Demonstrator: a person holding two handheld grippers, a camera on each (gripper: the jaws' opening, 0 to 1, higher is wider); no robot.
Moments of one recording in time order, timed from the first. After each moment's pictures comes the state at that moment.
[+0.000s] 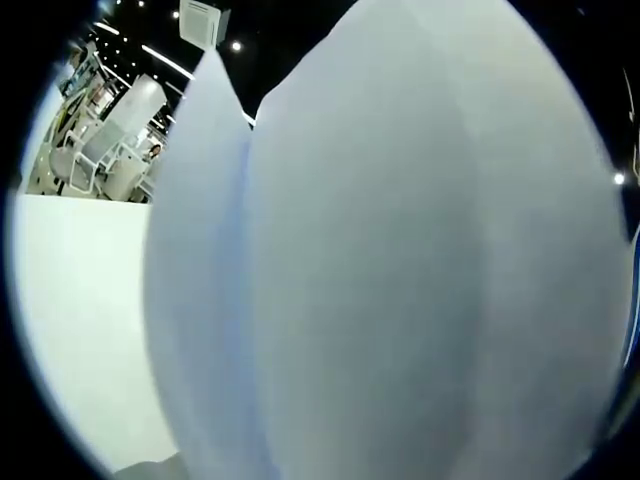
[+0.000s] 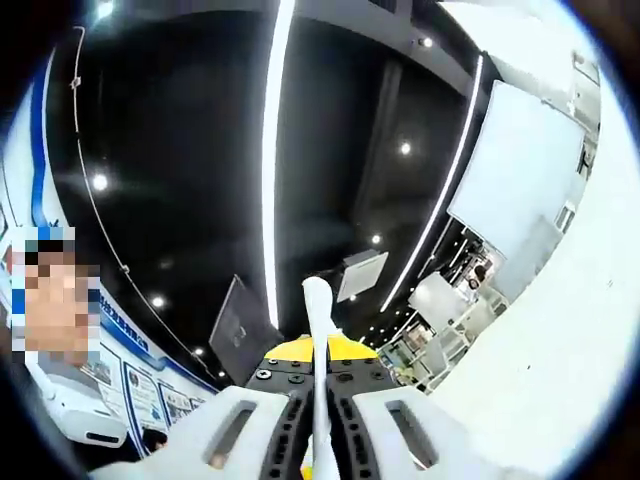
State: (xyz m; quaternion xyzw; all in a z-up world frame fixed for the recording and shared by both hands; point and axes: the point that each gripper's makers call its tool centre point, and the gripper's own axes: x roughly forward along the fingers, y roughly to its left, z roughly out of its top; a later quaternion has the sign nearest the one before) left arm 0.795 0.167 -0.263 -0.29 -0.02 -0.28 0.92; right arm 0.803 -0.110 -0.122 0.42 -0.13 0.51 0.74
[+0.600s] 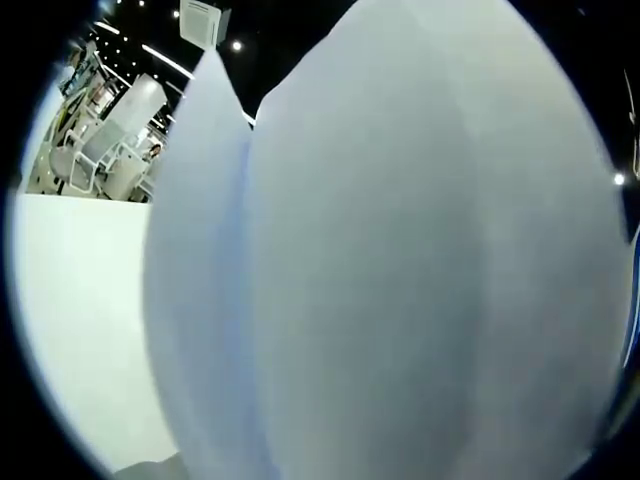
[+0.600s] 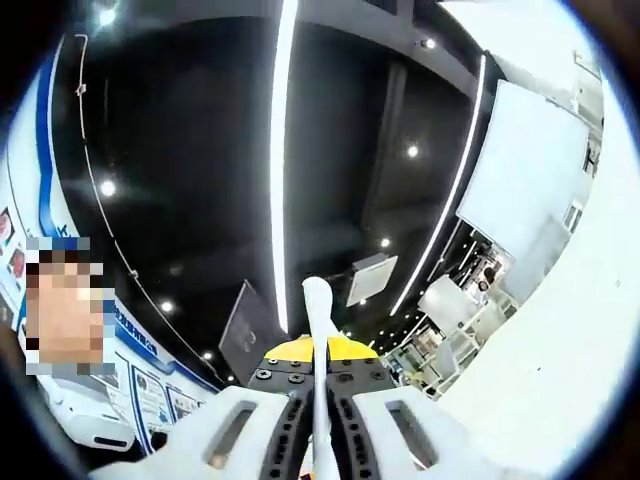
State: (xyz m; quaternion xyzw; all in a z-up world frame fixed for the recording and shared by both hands) left arm 0.795 0.167 -0.262 -0.29 -0.02 -0.28 0.91; right arm 0.796 -0.112 -0.113 0.43 -0.15 0.52 0.72
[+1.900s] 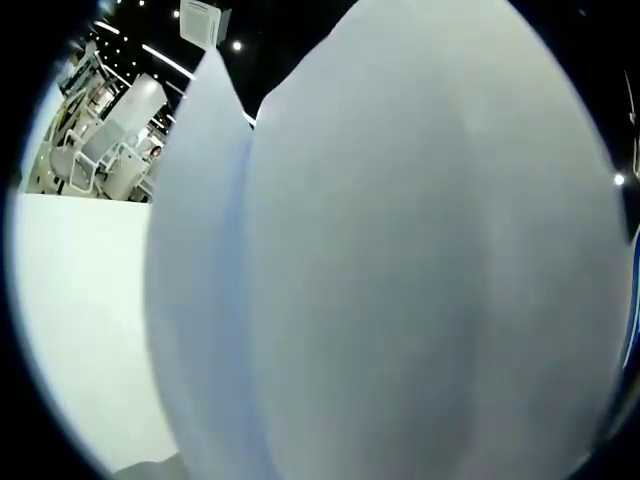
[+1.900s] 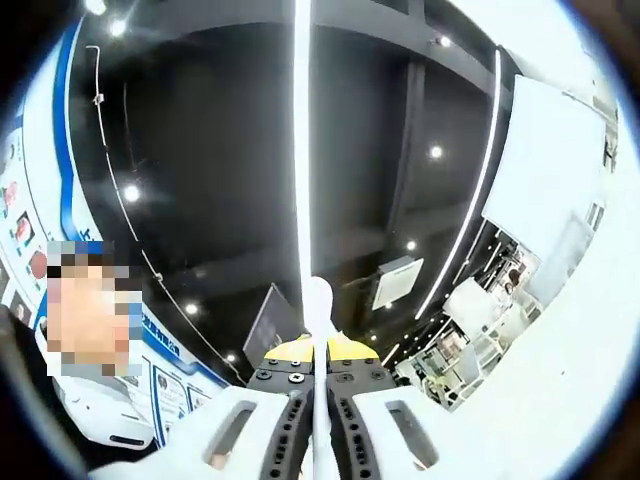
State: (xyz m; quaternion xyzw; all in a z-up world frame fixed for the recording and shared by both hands) left arm 0.794 0.166 -0.262 -0.29 -0.02 -0.28 0.91; right arm 0.775 -0.109 -0.101 0.42 -0.18 0.56 0.69
